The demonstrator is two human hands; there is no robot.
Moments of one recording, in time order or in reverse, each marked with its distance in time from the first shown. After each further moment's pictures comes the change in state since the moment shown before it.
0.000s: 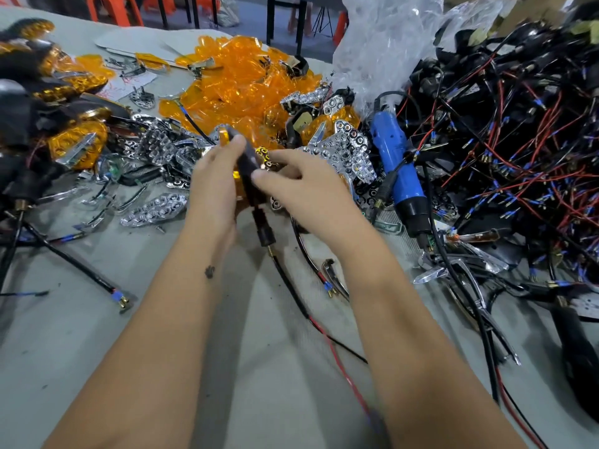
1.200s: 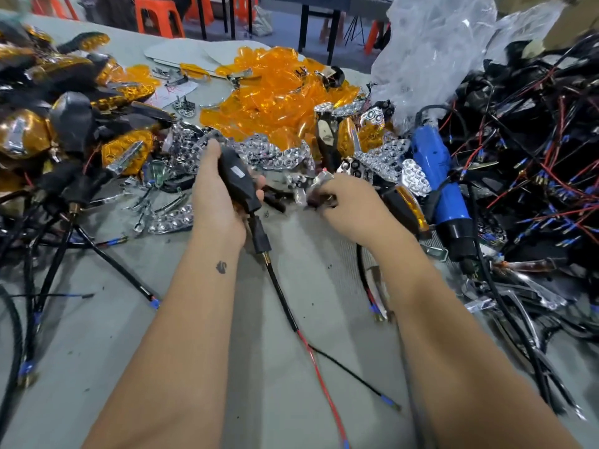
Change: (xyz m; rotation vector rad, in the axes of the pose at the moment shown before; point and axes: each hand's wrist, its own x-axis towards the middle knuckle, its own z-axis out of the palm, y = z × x) left_hand 0.025 0.008 -0.031 -0.259 0.177 -0.128; right_hand 0.041 0.030 -0.001 -0.535 -0.145 -0.174
